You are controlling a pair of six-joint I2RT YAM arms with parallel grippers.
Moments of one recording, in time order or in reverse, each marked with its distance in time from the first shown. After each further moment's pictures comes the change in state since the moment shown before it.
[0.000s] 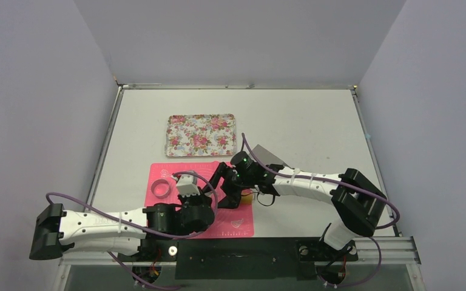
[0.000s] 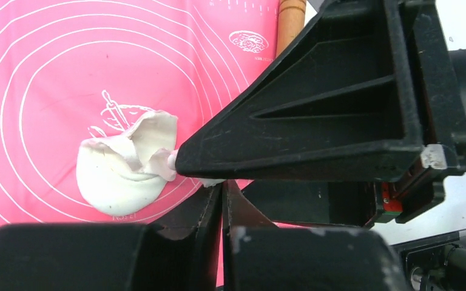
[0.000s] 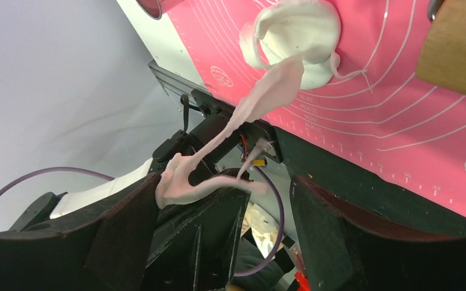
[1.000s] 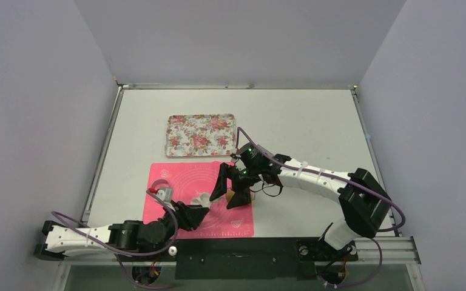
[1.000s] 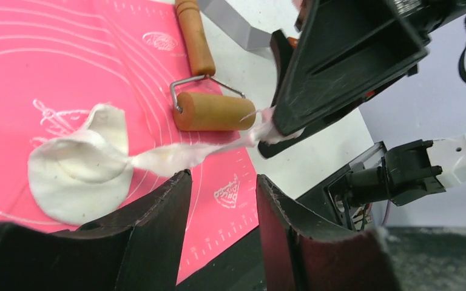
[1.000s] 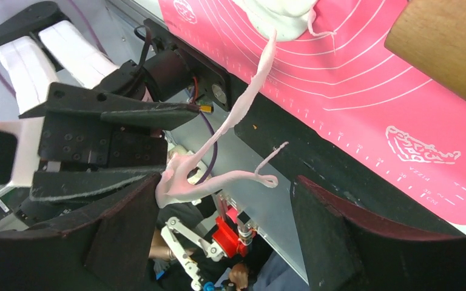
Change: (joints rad) left arm -0.188 -0.882 -0.419 0.122 -0.026 0.268; right arm -0.085 -0.043 0.070 -0.251 -0.200 -0.421
